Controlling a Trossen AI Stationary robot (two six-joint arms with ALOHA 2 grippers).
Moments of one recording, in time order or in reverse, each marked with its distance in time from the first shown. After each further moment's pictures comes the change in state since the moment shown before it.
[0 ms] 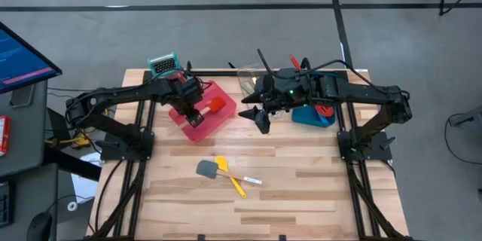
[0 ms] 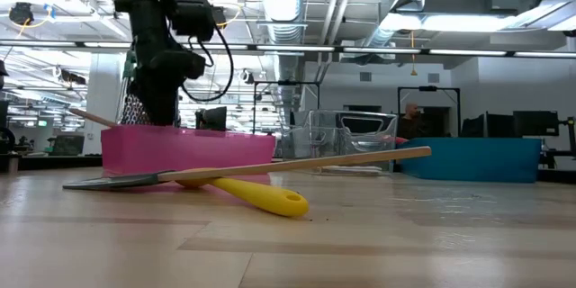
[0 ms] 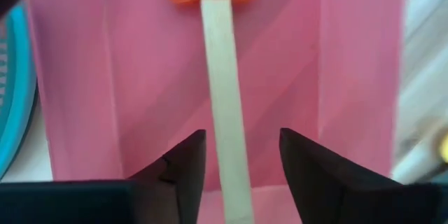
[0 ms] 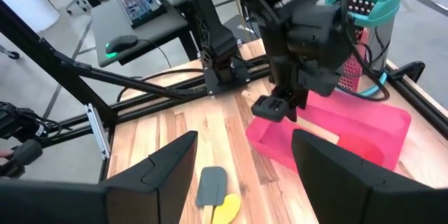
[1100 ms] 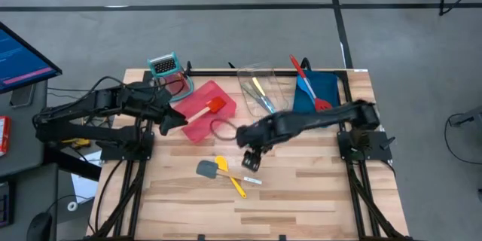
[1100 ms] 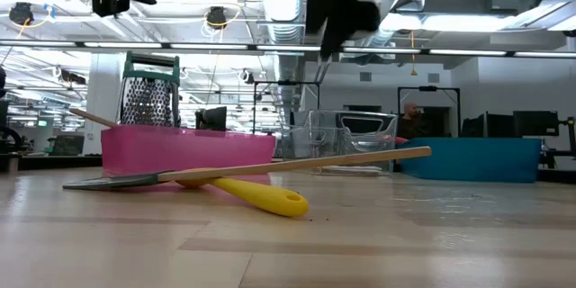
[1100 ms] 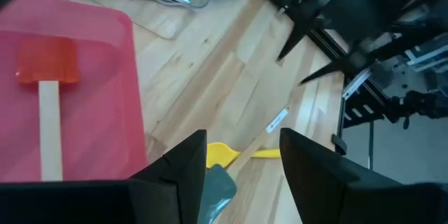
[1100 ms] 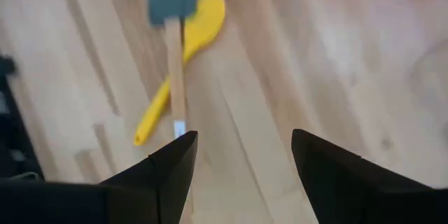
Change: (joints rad) left arm -0.313 -0.637 0.032 0.034 0.095 -0.379; right arm 0.158 0.352 0.000 -0.391 -0.008 0.266
